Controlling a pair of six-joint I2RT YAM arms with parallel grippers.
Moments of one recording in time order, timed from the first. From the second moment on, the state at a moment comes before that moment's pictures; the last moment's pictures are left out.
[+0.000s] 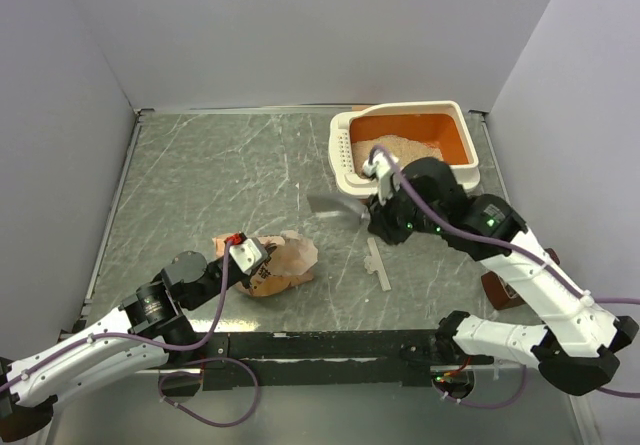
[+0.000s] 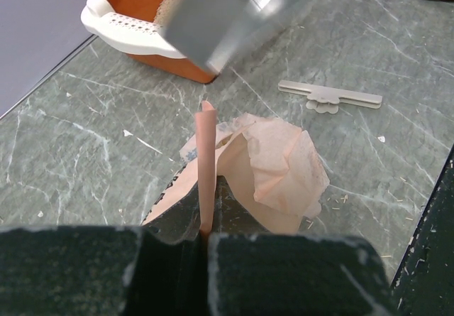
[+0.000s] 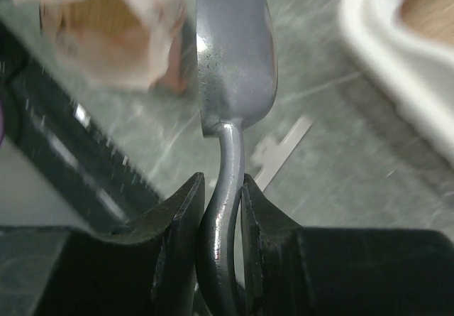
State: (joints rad) left arm -0.99 0.47 0.45 -0.09 -0.10 0.20; right arm 0.76 1.06 1.39 -1.02 -0.06 -0.01
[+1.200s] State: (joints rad) left arm -0.99 0.46 0.45 -0.12 -0.13 0.20; right arm 0.89 1.17 1.31 -0.98 -0.25 0.06
